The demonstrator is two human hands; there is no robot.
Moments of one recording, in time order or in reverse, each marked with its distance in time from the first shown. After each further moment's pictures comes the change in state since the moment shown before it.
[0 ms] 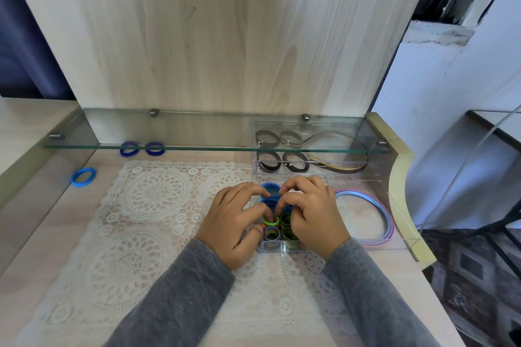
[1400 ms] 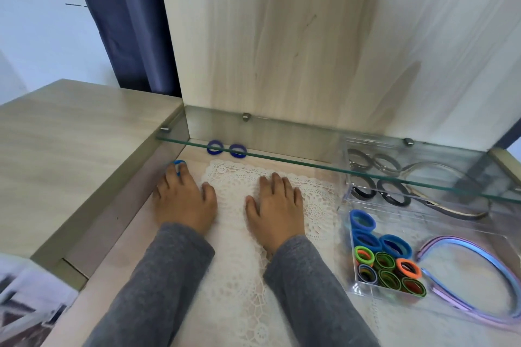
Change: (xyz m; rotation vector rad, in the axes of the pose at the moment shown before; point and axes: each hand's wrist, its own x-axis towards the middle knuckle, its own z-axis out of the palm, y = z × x) left_hand -0.053 -0.126 -0.093 0.504 0.145 -1.158; right_hand 0.074 -0.124 0.135 -0.156 -0.378 0.103
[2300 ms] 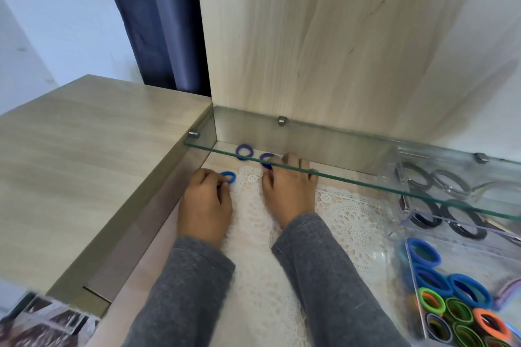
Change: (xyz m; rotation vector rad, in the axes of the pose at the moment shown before) left_hand 0.029 -0.022 0.009 -0.478 0.235 0.201; right_hand 0.087 -0.034 0.026 -0.007 0.299 -0.023
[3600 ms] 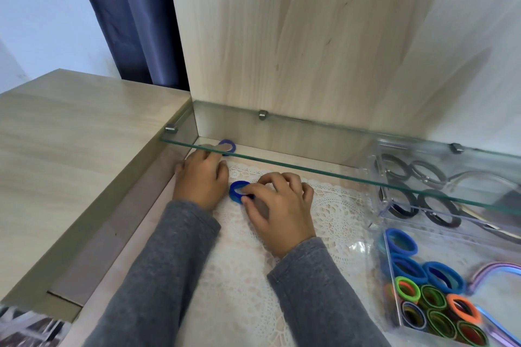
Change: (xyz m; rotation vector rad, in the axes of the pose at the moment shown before) left_hand 0.040 -0.001 0.034 0.191 -0.238 0.114; right_hand -0.053 0.021 -0.029 0.224 0.048 -0.176
